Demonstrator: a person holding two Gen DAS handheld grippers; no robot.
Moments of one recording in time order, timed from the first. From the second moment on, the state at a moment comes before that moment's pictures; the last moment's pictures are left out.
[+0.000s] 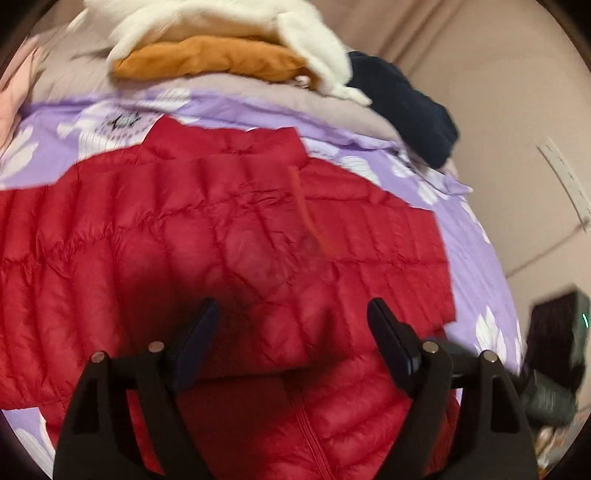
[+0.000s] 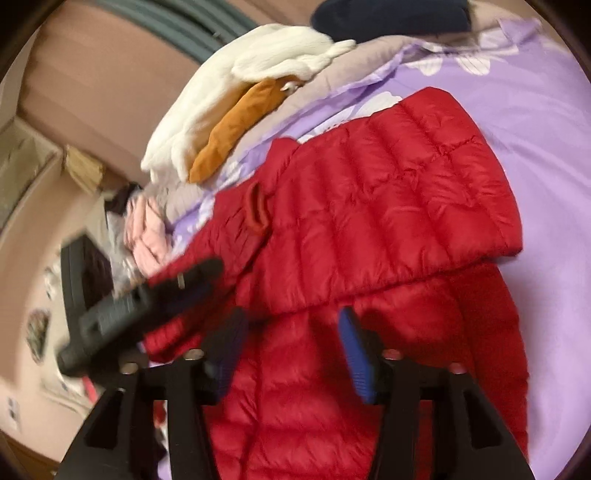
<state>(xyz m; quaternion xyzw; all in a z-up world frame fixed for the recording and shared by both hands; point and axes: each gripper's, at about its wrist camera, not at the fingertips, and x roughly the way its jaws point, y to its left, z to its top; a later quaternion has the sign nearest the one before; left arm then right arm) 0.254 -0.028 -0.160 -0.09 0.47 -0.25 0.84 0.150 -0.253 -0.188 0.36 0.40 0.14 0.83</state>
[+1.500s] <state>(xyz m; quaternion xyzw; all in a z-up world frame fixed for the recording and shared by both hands) 0.268 0.131 -0.182 -0.18 0.48 -0.12 0.85 0.217 -0.218 -0.183 0.18 0.43 0.06 0.88</state>
